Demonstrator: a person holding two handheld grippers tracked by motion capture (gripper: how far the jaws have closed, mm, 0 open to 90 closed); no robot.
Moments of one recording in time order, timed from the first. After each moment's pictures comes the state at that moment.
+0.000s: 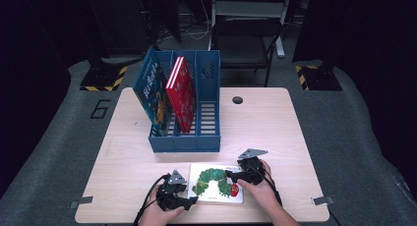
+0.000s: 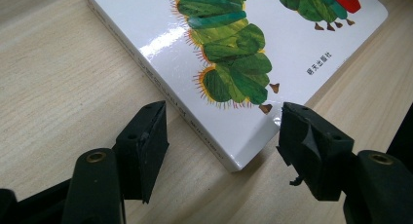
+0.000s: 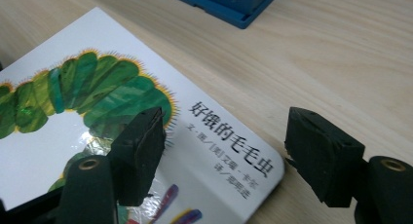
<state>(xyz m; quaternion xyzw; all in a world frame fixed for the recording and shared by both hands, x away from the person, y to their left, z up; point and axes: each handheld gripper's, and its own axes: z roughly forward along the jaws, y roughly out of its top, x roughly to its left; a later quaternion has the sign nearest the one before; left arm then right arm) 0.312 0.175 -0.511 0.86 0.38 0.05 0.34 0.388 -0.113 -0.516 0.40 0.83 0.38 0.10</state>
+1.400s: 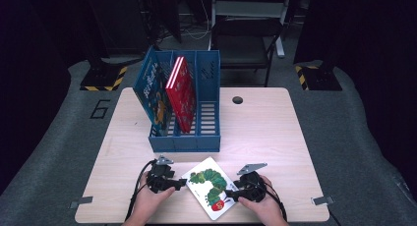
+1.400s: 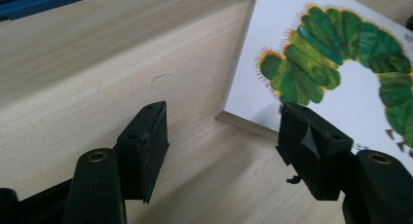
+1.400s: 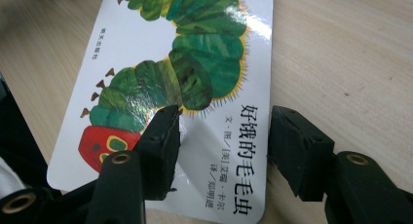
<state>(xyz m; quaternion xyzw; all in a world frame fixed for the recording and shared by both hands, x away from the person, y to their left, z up) 0.351 0.210 -0.504 0.80 0.47 0.06 0.35 0.337 -0.110 -0.506 0.39 0.85 0.35 0.02</state>
